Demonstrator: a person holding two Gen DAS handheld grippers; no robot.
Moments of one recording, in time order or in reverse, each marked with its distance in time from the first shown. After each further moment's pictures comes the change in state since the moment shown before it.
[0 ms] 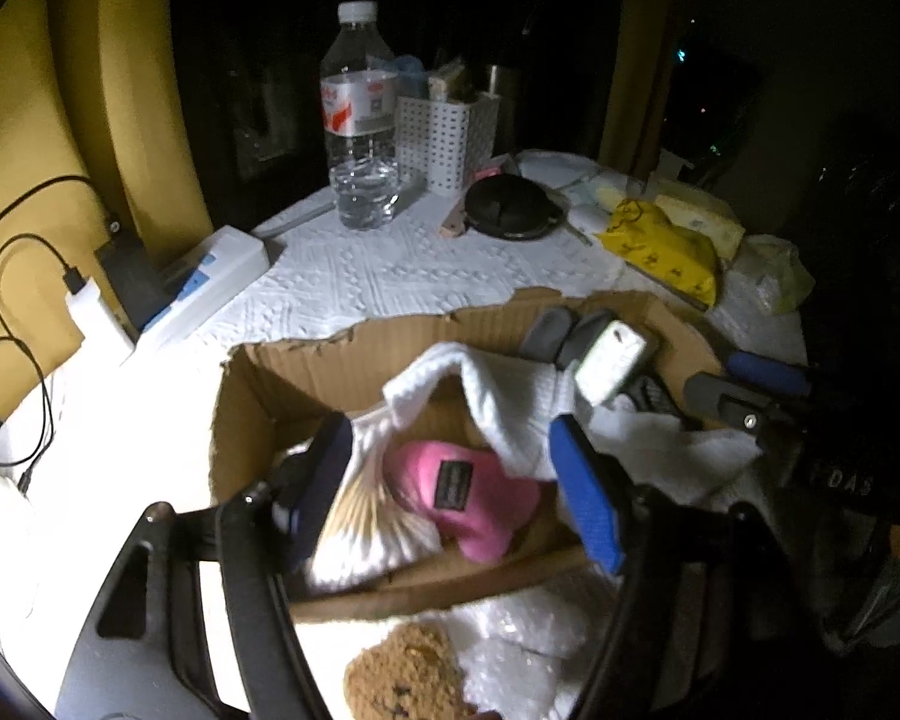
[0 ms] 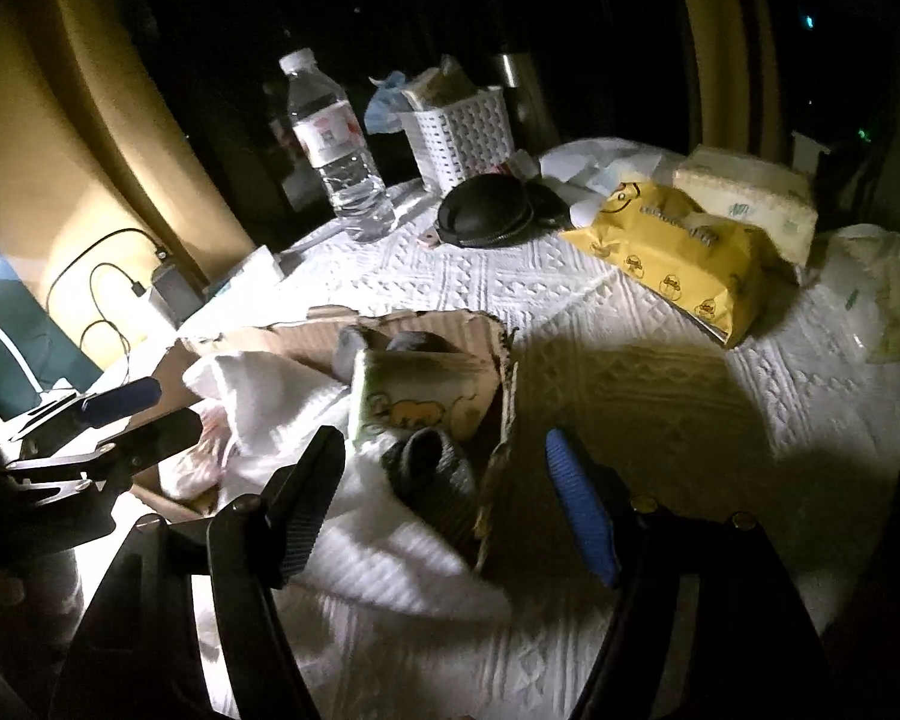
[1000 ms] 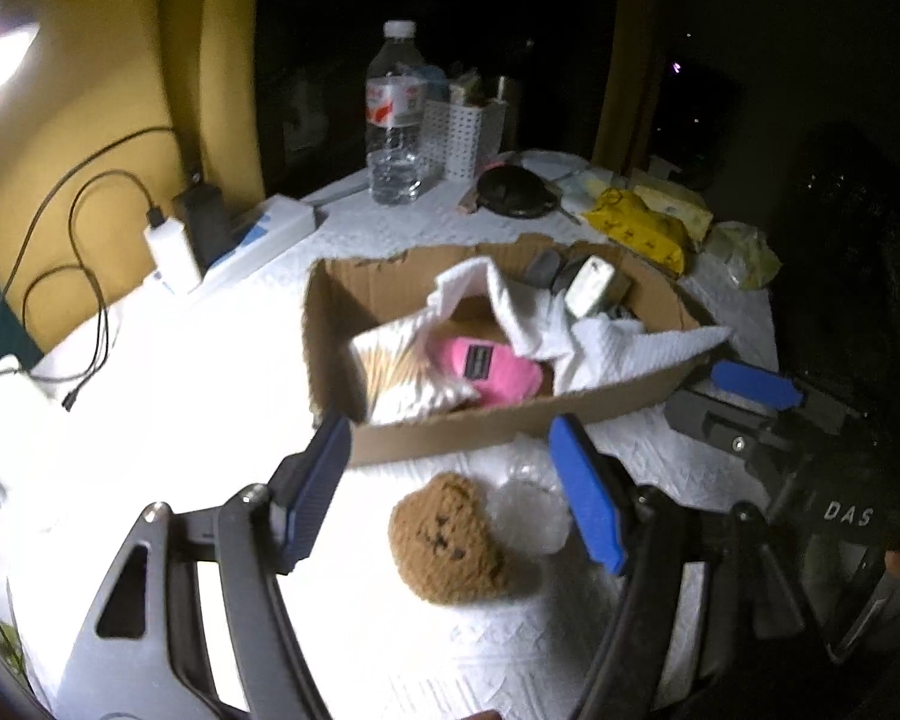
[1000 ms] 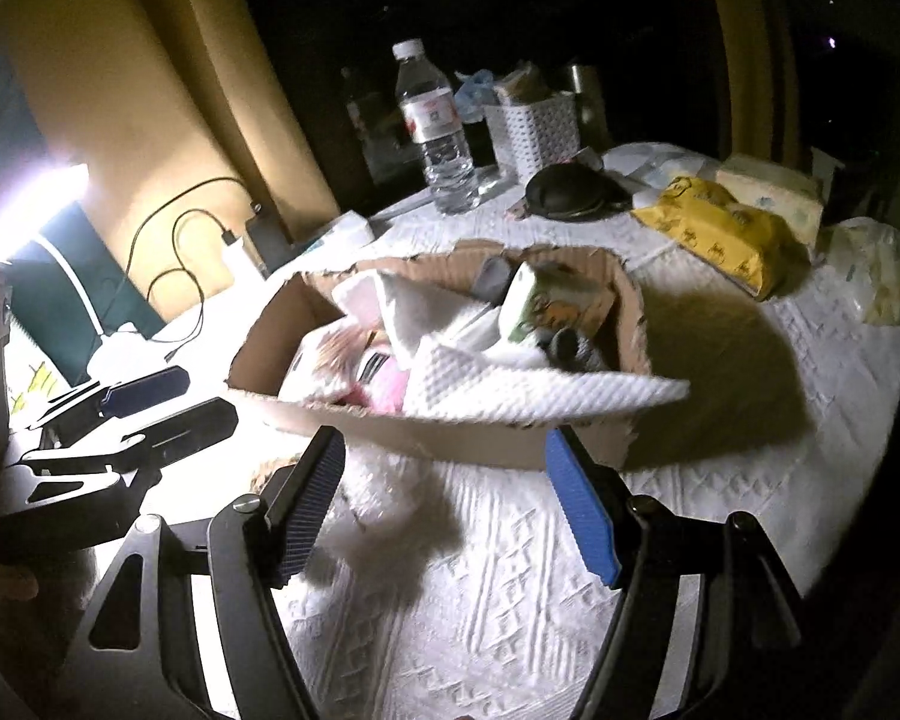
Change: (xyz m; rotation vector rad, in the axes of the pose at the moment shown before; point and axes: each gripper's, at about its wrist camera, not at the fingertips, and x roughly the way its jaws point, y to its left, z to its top) left arm -0.070 0.022 -0.058 -0.030 -0.007 -0.012; right arm -0.048 0.072 -0.050 -0.052 0.003 0.045
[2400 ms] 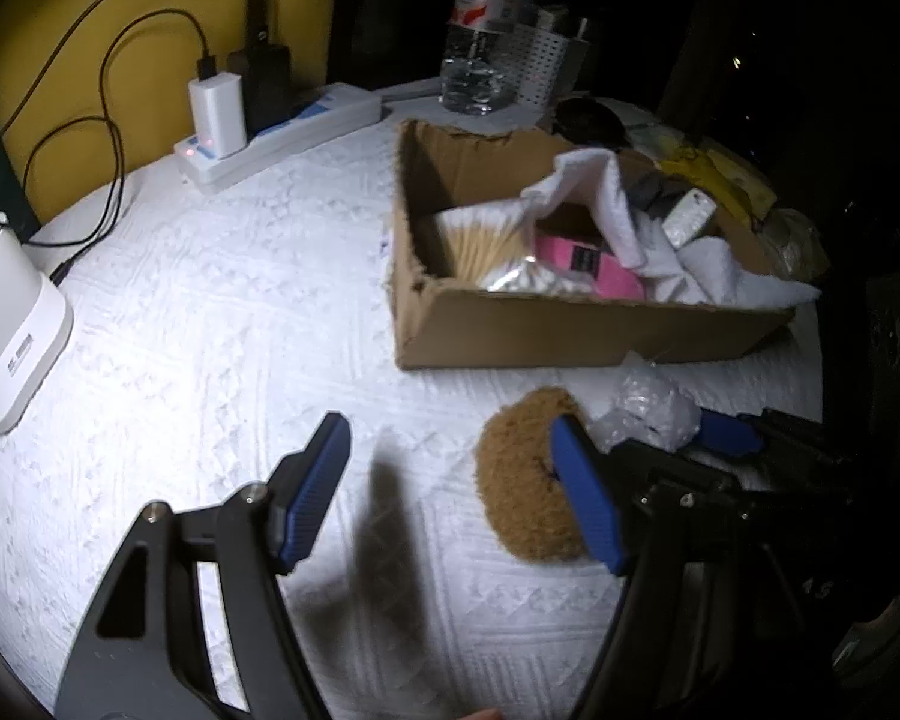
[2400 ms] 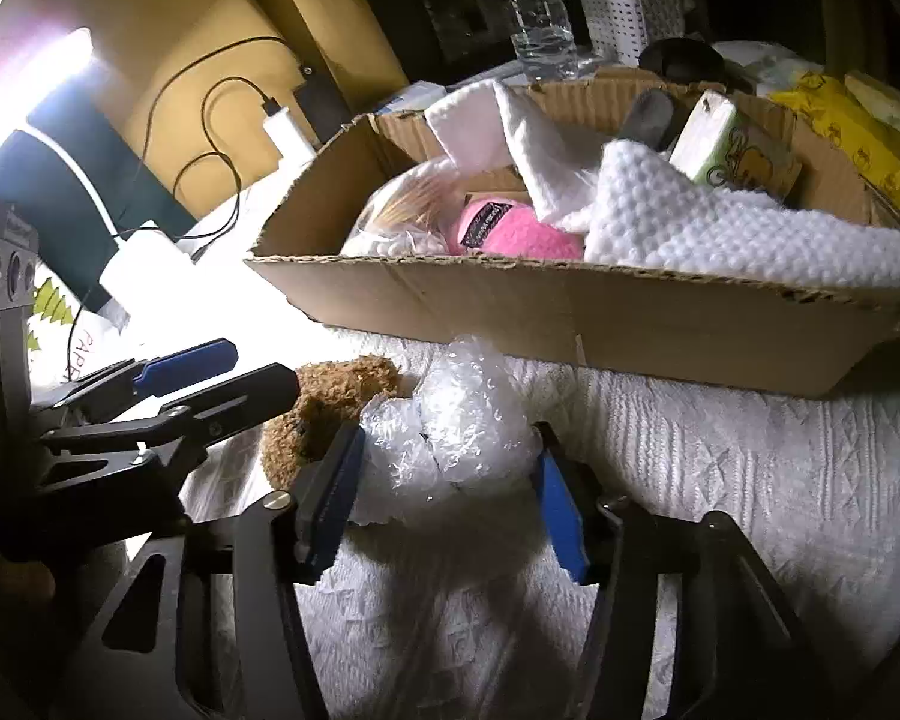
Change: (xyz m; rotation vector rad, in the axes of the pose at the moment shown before) left arm 0.040 0.044 -0.039 -0.135 0.120 0.020; right arm 0.079 0.043 -0.035 -0.037 0.207 0.136
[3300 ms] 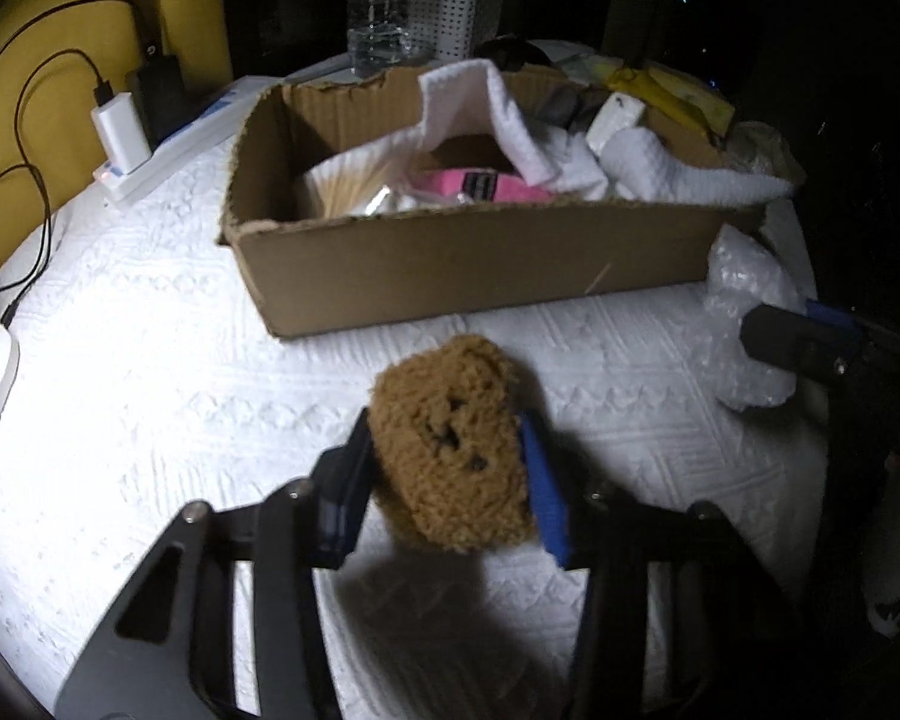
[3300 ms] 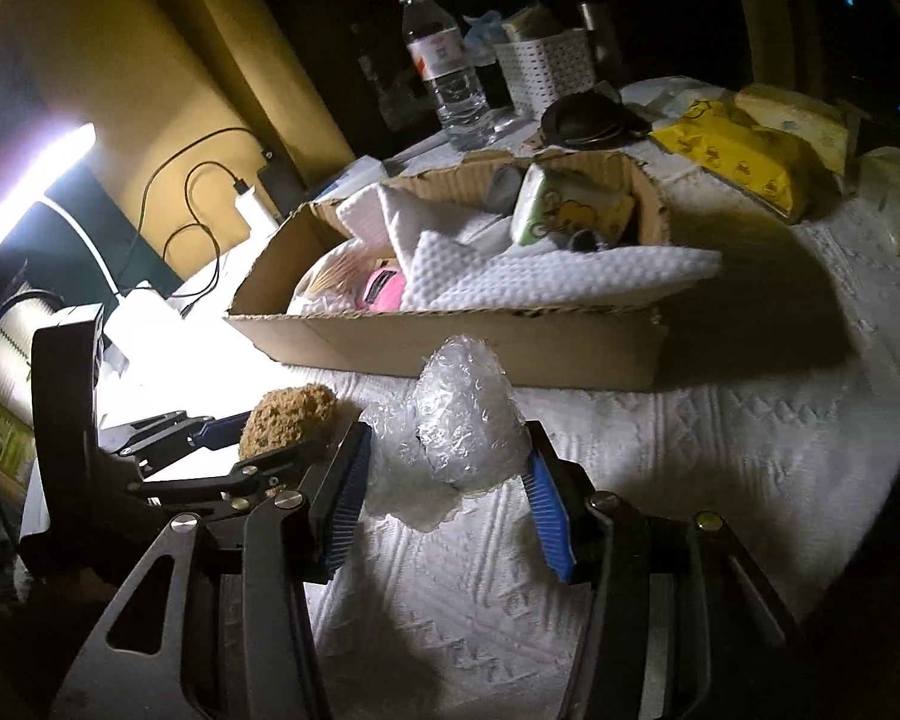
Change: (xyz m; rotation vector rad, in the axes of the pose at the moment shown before) left arm 0.021 -0.048 -0.015 0.158 0.054 -0.011; right arm -0.071 -0.048 -0.014 0.063 -0.128 -0.051
